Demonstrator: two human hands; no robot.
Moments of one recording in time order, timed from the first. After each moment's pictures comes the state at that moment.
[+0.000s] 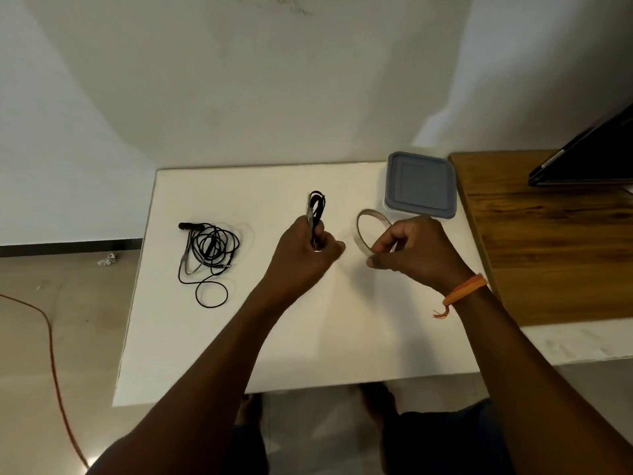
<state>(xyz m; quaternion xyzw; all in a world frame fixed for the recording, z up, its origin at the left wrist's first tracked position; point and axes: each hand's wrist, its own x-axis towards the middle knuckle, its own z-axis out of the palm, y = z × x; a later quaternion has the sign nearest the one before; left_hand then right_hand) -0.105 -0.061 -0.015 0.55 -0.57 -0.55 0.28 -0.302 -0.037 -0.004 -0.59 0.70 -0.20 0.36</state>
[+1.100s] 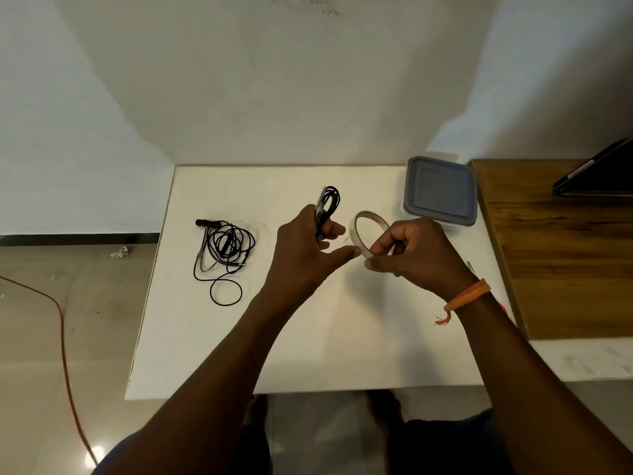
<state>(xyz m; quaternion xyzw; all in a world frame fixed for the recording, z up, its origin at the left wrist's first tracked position) -0.089 -0.063 -0.015 0.54 -0.65 -0.41 0.35 -0.279 -0.045 -0.001 -0.61 0.66 -0.23 0.36</state>
